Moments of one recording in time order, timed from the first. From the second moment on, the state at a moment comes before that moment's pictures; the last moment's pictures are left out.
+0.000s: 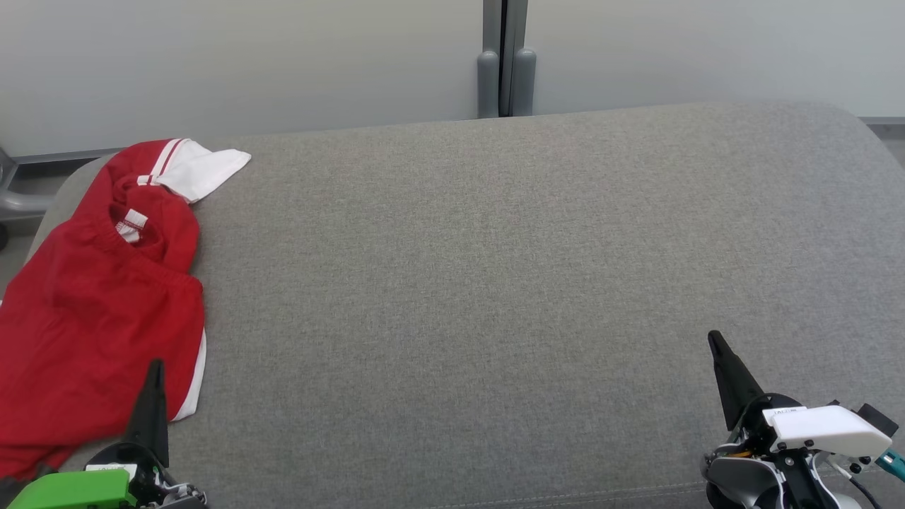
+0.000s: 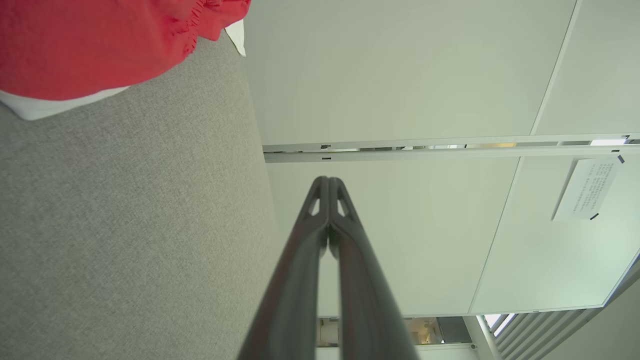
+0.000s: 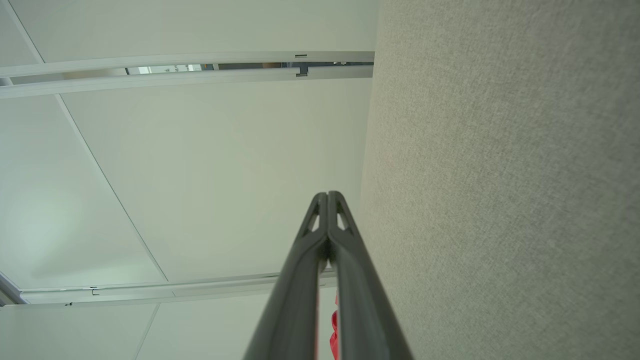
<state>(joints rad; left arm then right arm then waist) 0.04 0.06 0.17 0.08 -1.65 -0.11 0.16 0.00 -0.05 -0.02 0.13 1.63 0.13 0.05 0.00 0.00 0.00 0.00</state>
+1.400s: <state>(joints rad) 0.06 0.04 0.12 0.12 -1.56 -0.10 0.10 0.02 -0.04 0.00 0.18 1.56 0.13 0.01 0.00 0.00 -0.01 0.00</state>
